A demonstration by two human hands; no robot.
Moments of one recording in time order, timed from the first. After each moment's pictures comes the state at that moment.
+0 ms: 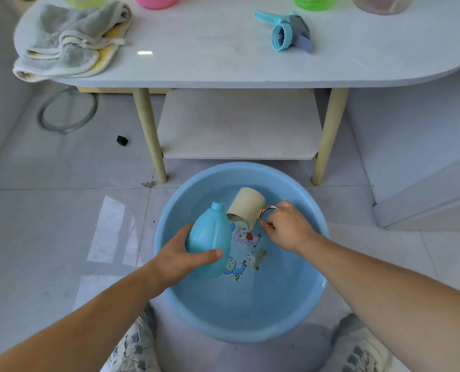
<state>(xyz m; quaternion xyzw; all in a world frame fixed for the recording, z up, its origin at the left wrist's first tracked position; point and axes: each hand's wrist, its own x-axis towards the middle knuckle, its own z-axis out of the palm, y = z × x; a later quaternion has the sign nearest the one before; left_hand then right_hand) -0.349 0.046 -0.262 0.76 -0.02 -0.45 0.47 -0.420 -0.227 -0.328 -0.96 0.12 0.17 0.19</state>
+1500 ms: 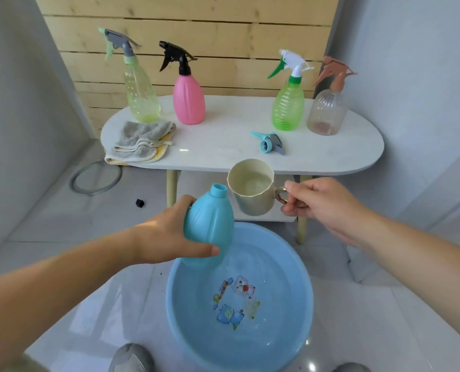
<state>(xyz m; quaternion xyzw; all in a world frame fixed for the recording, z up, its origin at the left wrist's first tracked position) -0.311 0.049 -0.053 0.86 -0.32 -0.28 0.27 -0.445 -0.219 -0.030 -0.76 0.23 -0.08 0.60</state>
